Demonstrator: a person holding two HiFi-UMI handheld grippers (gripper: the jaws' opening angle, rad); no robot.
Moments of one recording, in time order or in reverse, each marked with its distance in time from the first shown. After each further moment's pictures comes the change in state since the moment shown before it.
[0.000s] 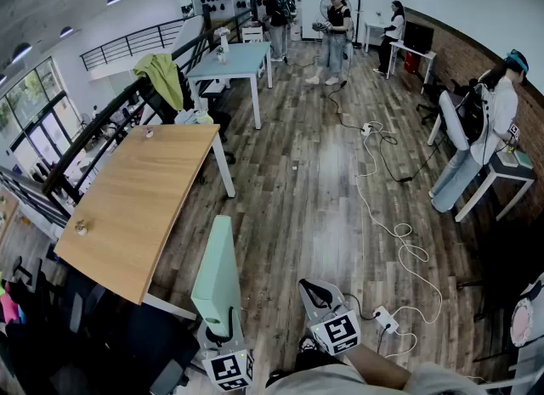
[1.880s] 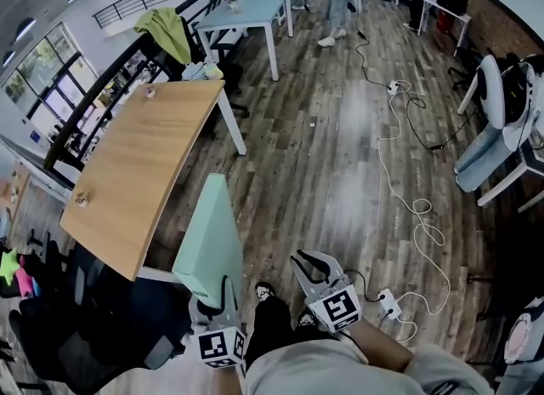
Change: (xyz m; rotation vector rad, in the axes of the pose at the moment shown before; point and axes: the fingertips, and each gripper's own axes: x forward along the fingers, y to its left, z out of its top) left arm 0.103 -0.048 0.023 -0.010 0.014 0.050; right arm 0.068 -0.087 -0.027 0.051 -0.006 0.205
